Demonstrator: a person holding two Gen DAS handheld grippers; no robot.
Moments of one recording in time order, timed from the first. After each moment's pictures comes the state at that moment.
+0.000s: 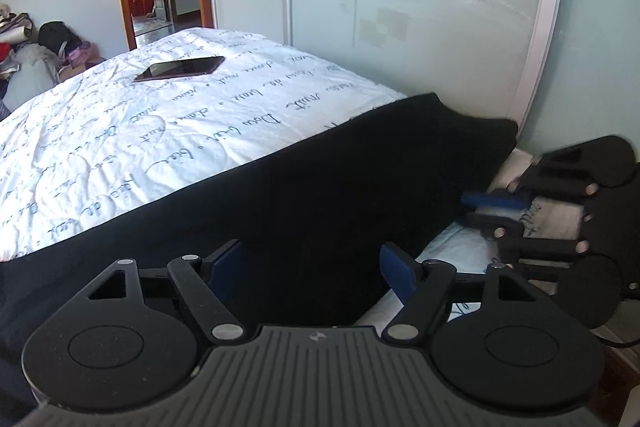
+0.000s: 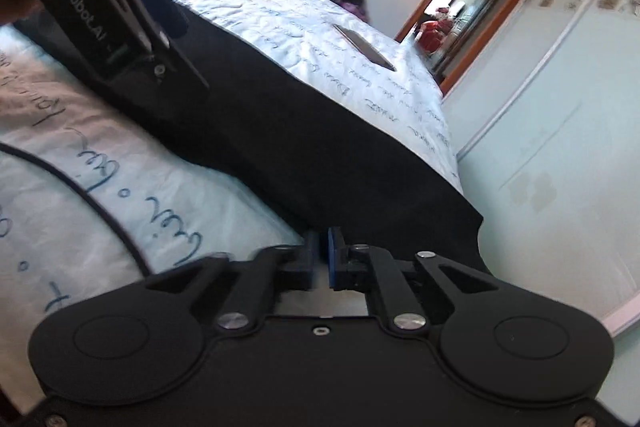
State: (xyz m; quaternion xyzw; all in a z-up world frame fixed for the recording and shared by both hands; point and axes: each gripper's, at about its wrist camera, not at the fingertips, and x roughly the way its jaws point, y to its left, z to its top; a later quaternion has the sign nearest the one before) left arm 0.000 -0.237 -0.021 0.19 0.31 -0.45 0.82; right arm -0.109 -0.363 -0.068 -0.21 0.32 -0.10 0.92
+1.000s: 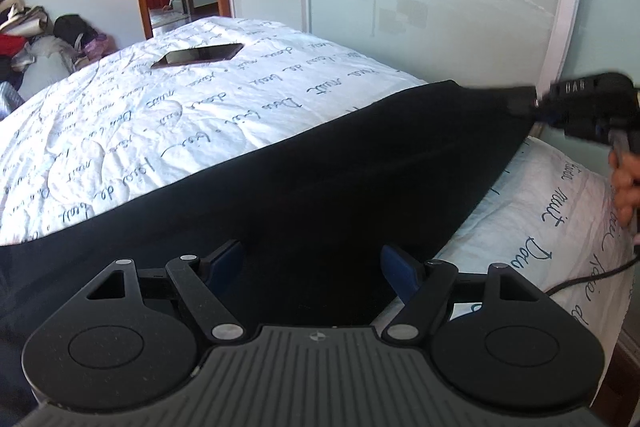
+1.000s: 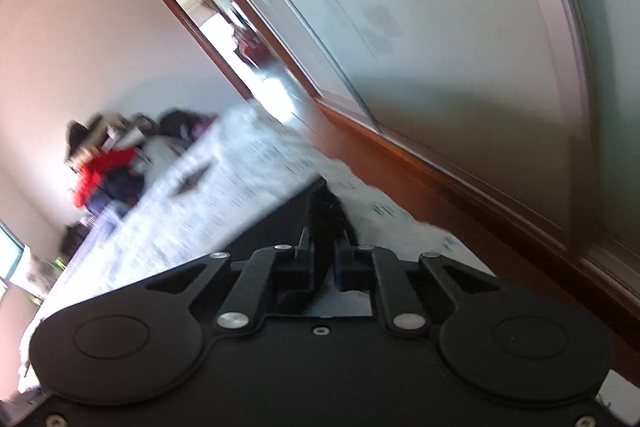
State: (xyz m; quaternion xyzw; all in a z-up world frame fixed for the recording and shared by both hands) left arm 0.003 -0.230 -0.029 0.19 0.32 -0.42 0.83; right arm -0.156 -0.546 -0.074 0.39 0.17 -0.24 0.87
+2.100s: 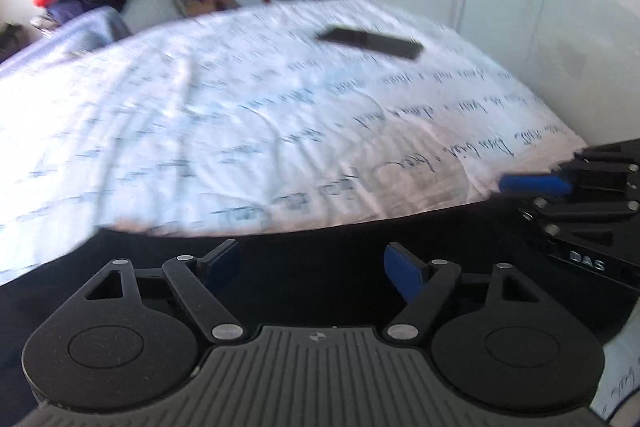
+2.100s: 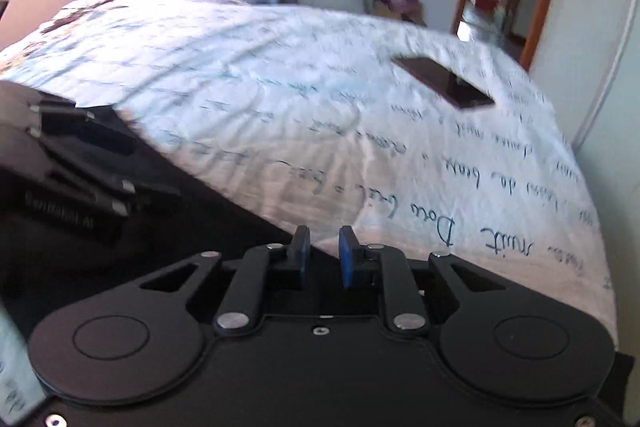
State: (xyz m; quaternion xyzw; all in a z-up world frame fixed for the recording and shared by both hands) left arm 0.119 -0.160 -0.008 0.13 0.36 -0.26 0.89; right arm 0.058 -0.371 -0.028 -0.04 0.35 0.05 0.93
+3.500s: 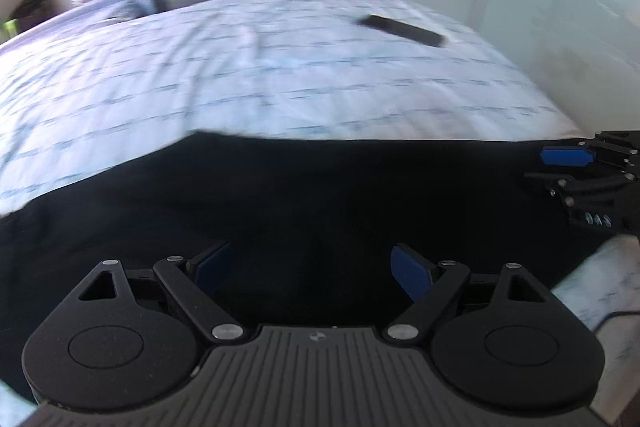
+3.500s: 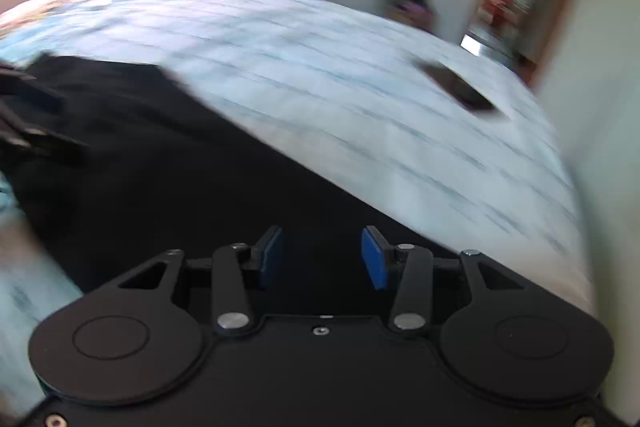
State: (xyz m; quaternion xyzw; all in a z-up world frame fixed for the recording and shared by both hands) left arm 0.072 -0.096 0.003 0.10 0.40 -0.26 0.88; right arm 0.009 -0.380 -0.029 -0.07 0.37 -0.01 0.92
